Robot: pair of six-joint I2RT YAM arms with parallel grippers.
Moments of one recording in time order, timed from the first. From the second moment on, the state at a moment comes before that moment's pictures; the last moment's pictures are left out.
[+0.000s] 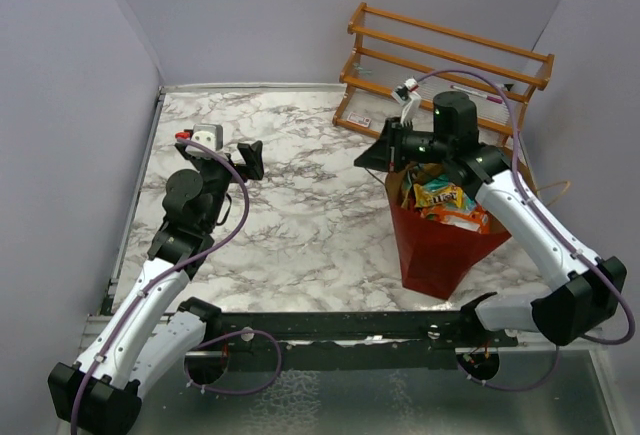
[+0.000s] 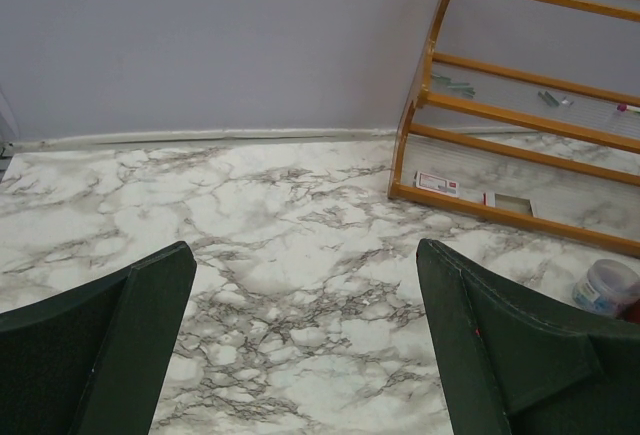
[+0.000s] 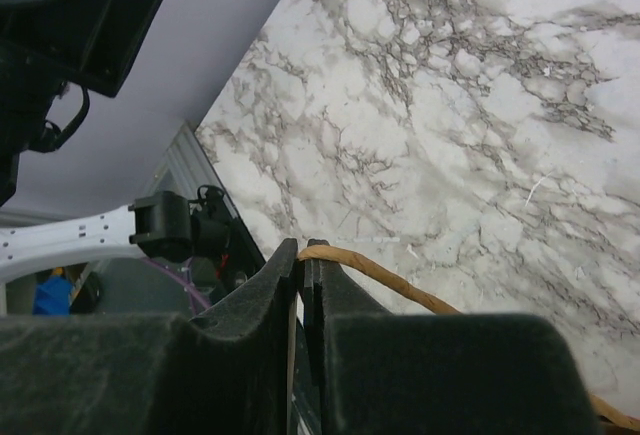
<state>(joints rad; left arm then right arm) -0.38 0.78 0.70 0.14 -0.18 -0.13 0.43 1.28 1.24 -0.36 -0.70 0.43</state>
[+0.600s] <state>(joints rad) -0.38 0.78 0.70 0.14 -0.17 -0.13 0.48 1.37 1.46 -0.45 -0.46 0.35</state>
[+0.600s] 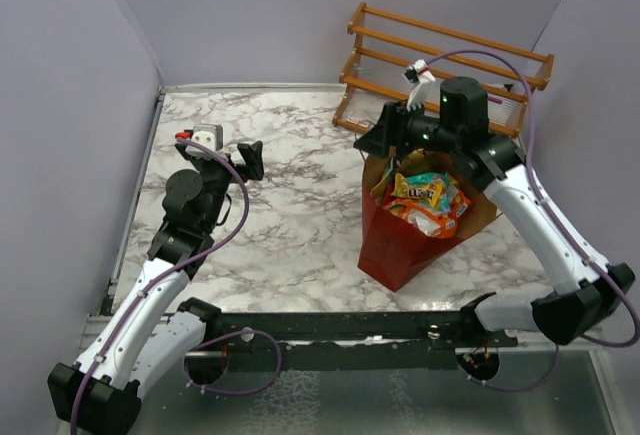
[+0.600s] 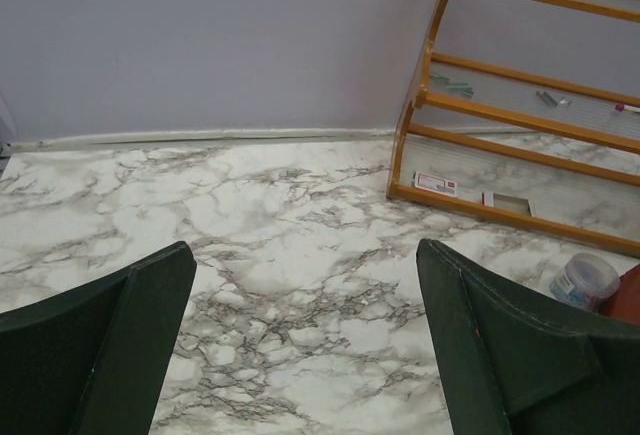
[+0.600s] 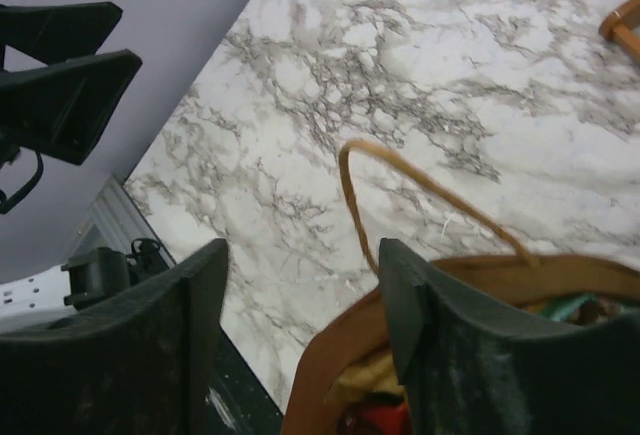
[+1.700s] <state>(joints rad) -0.39 0.77 0.70 0.13 -0.15 -0.15 0.48 0.40 1.26 -1.04 0.52 0.54</state>
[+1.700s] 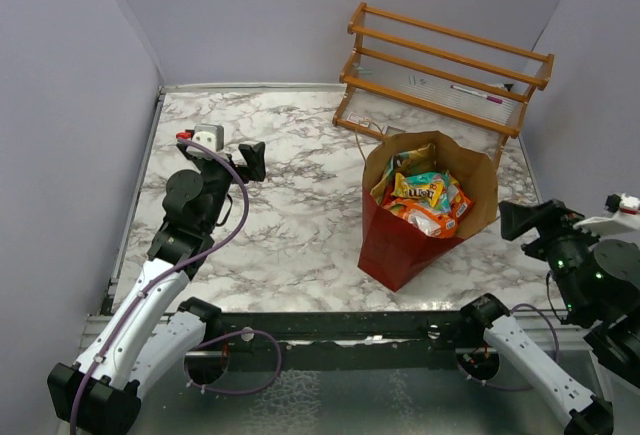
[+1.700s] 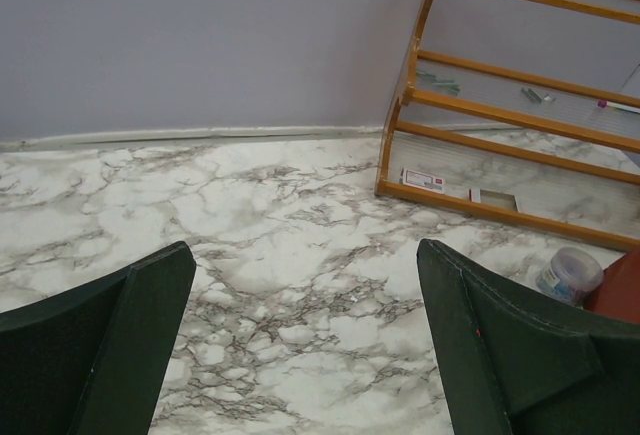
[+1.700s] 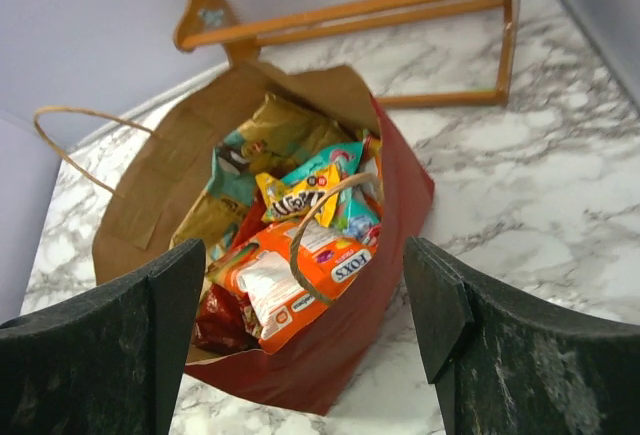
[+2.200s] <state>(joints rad) -0.39 0.79 0.70 0.12 -0.15 -0.15 0.48 0.38 0.88 -0.68 0.43 0.67</state>
